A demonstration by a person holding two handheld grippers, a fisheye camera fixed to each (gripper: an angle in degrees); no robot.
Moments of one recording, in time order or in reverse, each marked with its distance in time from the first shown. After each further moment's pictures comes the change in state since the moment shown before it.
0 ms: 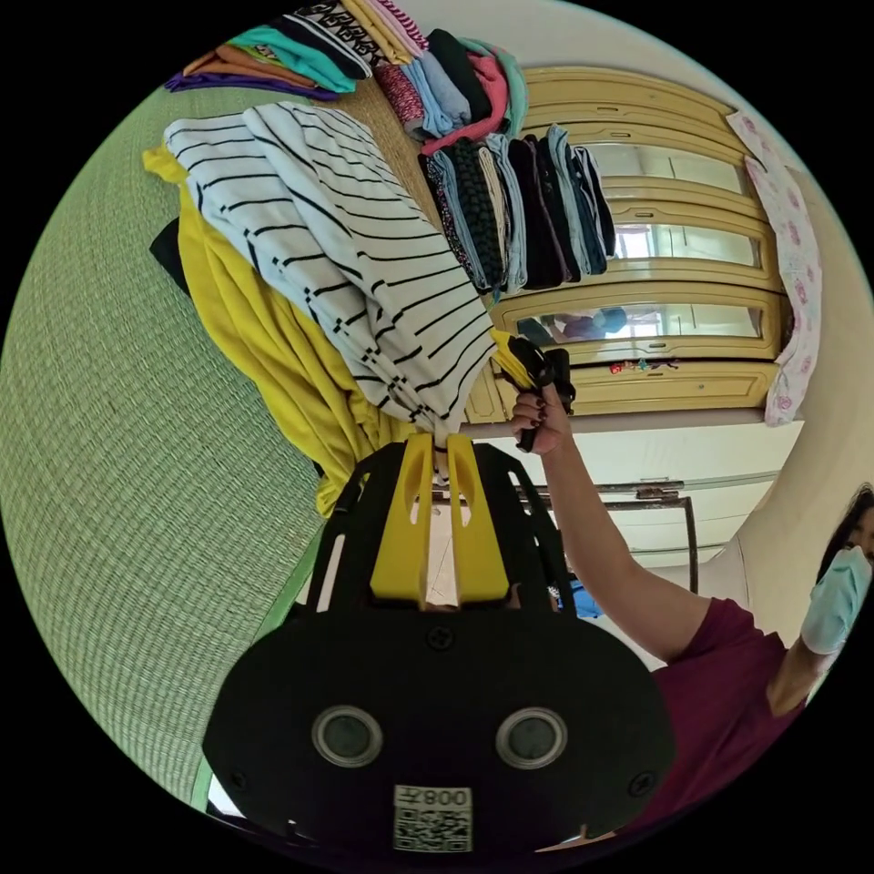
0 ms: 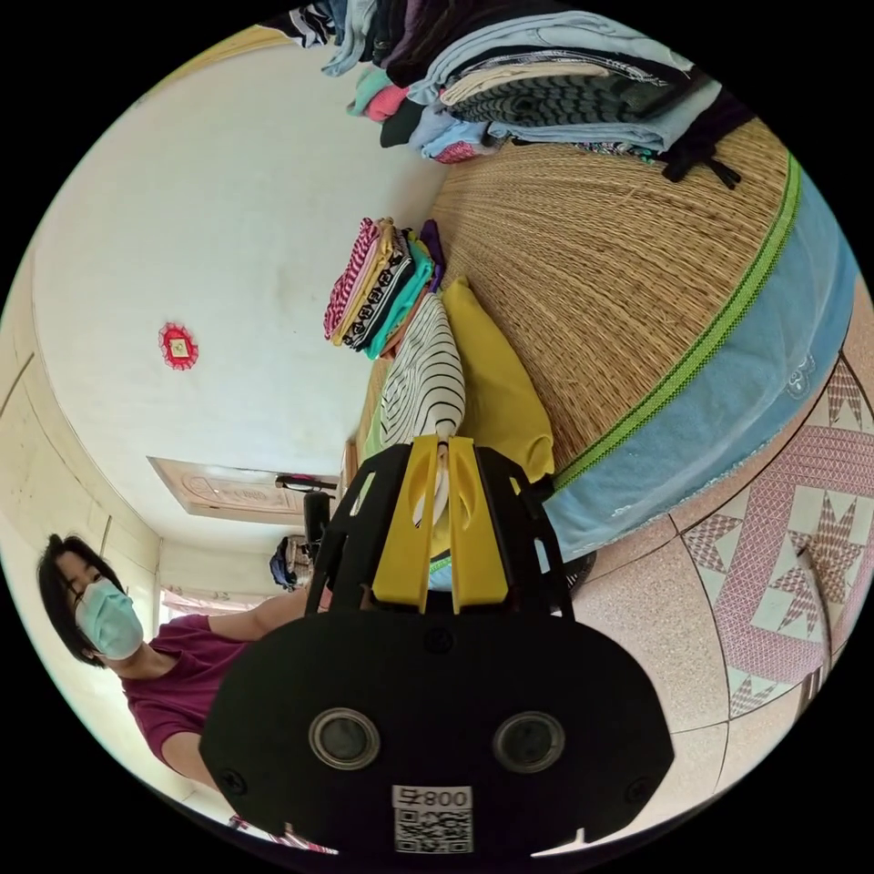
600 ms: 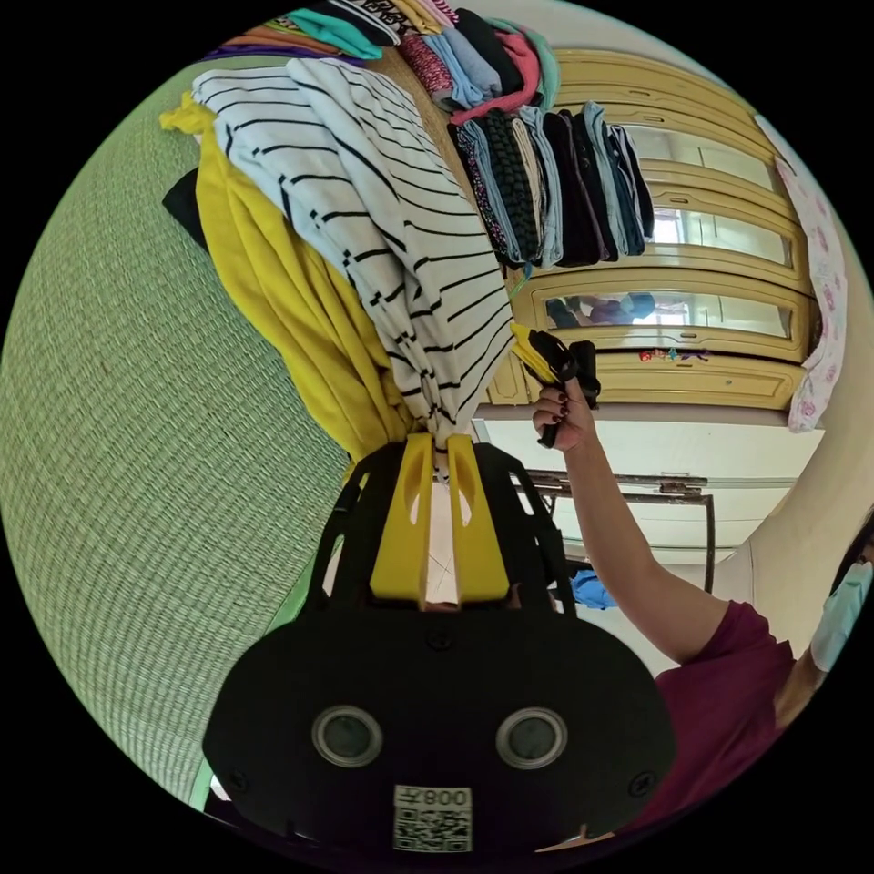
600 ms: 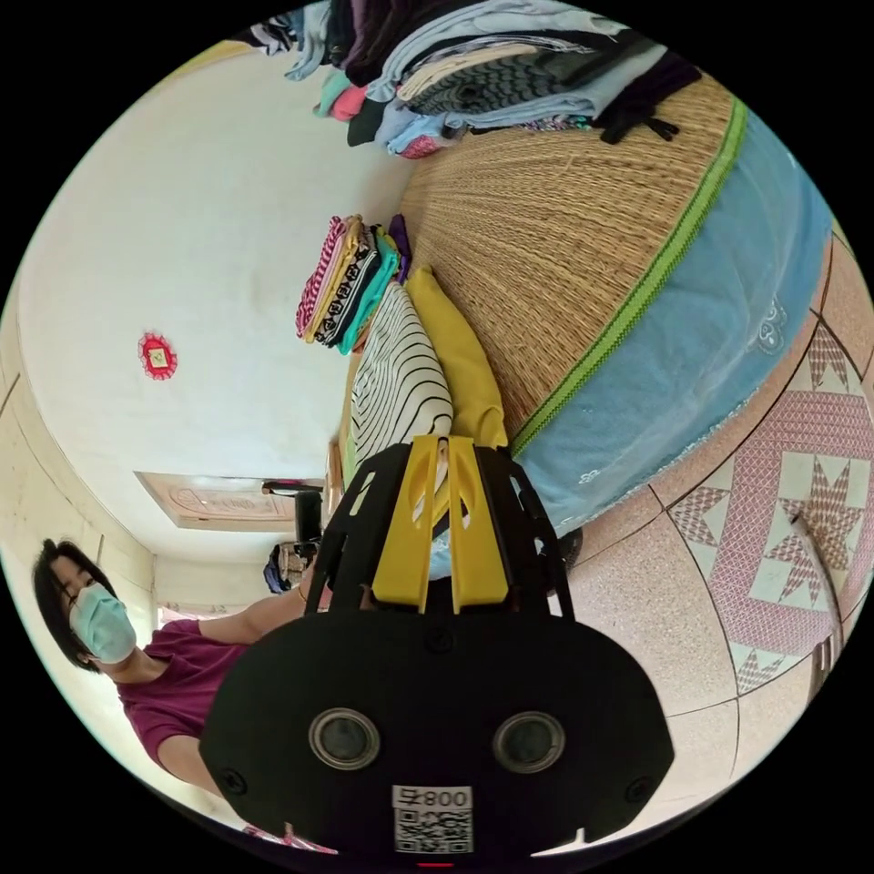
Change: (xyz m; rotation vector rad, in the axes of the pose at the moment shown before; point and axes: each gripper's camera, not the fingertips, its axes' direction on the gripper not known) left arm -0.008 -0.037 0.068 -0.065 -0.038 -0.045; right arm 0.051 0.029 0.020 0.007 0.034 0.066
